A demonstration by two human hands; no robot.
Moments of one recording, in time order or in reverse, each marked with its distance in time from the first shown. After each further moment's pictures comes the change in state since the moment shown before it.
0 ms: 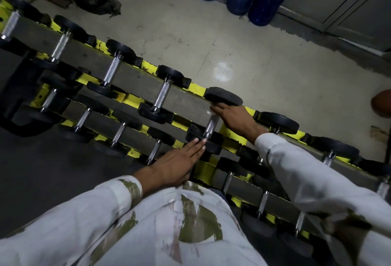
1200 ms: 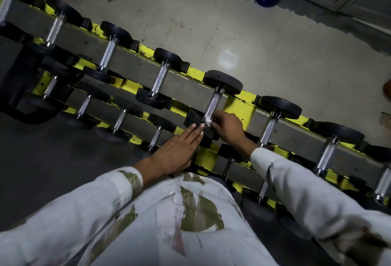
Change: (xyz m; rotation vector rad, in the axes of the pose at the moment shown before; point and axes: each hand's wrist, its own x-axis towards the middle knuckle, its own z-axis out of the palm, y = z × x) left_hand 0.004 0.020 0.008 0.092 0.036 -0.079; right_hand -0.046 -0.054 0.049 0.562 0.104 0.371
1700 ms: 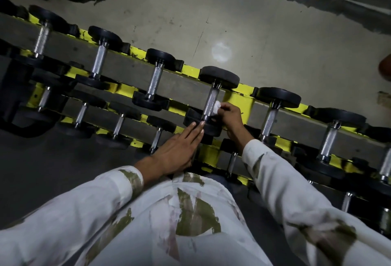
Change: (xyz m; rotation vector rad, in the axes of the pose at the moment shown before) left_hand 0.000 -0.011 -0.004 0.033 -0.057 0.055; right_hand 0.024 0.004 0.032 1.170 0.182 0.645
